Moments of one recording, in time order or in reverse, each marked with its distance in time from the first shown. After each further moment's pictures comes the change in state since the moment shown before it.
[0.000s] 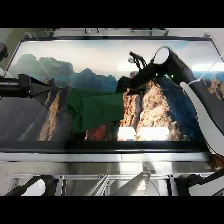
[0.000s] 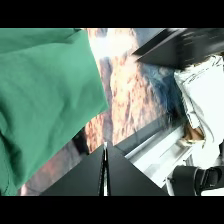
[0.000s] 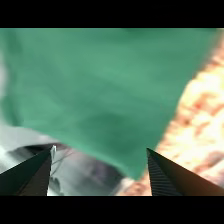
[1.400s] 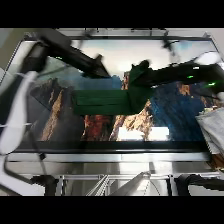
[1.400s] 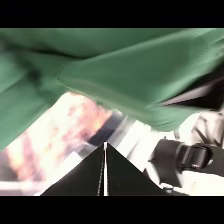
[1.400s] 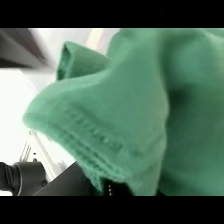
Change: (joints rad) left arm -0.539 -0.557 0.718 0.129 0.009 -0.354; right arm -0.126 0.252 -0.269 0.472 -0.056 -0.451
